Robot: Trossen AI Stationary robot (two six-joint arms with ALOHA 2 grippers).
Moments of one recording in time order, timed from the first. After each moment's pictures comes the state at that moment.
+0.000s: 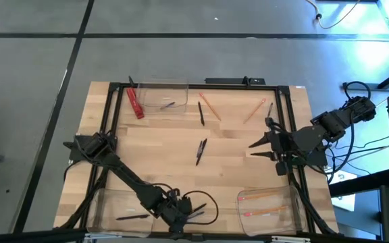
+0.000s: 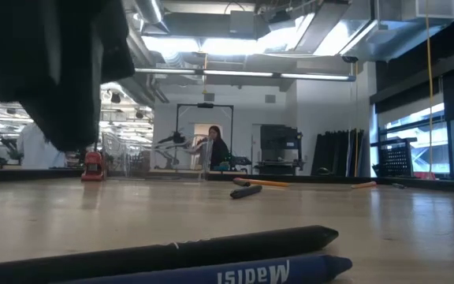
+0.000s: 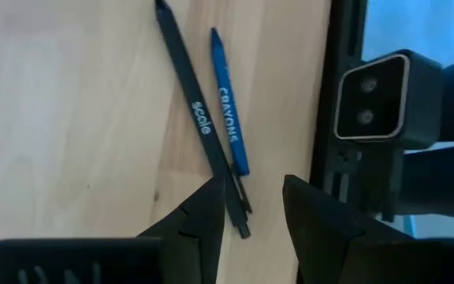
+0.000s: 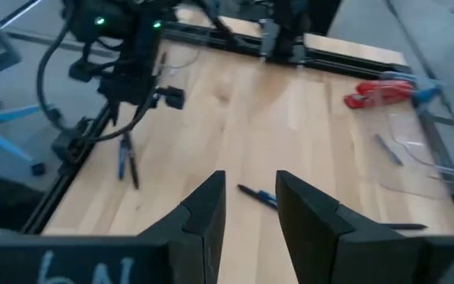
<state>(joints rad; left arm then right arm) -0.66 2.04 1.47 -0.47 -0.14 -0.88 0.53 0.97 1.21 -0.80 0.36 0.10</state>
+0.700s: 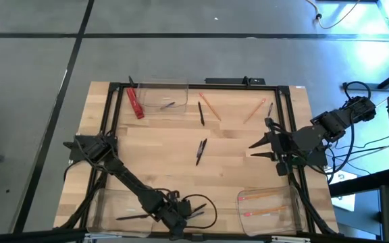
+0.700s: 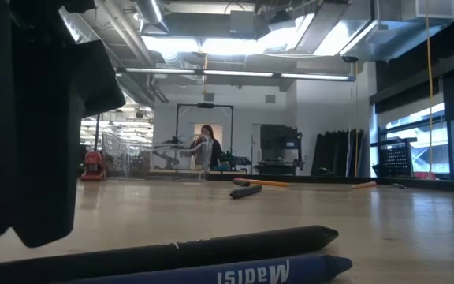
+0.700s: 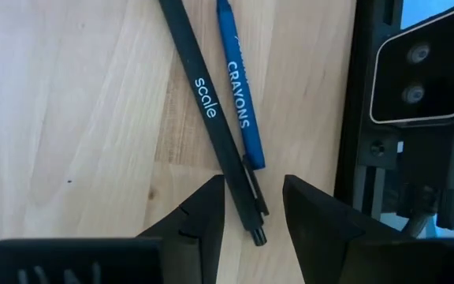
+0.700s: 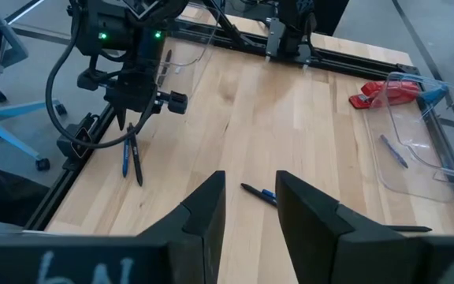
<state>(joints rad) -0.68 2.10 1.47 -0.45 -0.17 -0.89 0.53 0.97 1.21 -0.80 0.35 0.10</state>
